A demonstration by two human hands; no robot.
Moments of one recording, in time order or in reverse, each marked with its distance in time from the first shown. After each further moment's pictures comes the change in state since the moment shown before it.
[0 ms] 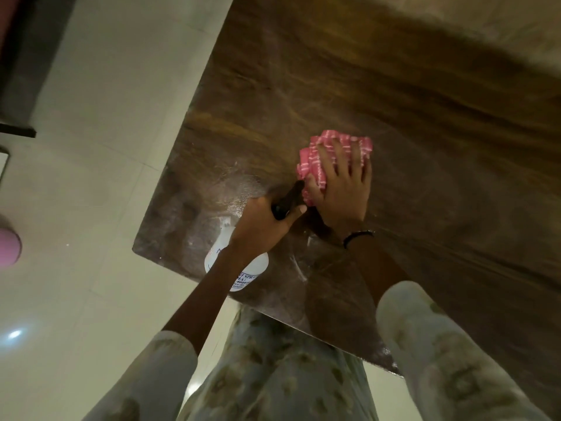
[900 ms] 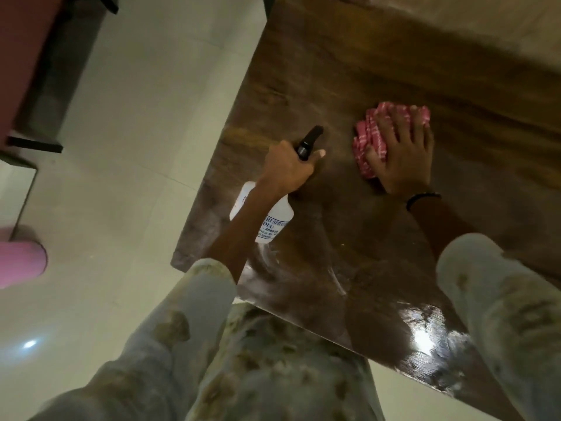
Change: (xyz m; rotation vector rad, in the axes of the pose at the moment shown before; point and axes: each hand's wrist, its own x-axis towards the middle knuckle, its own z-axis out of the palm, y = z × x) left_hand 0.083 0.035 -0.073 -0.026 0.050 -0.092; right_hand 0.075 0.034 -0.021 -0.062 0.044 -0.016
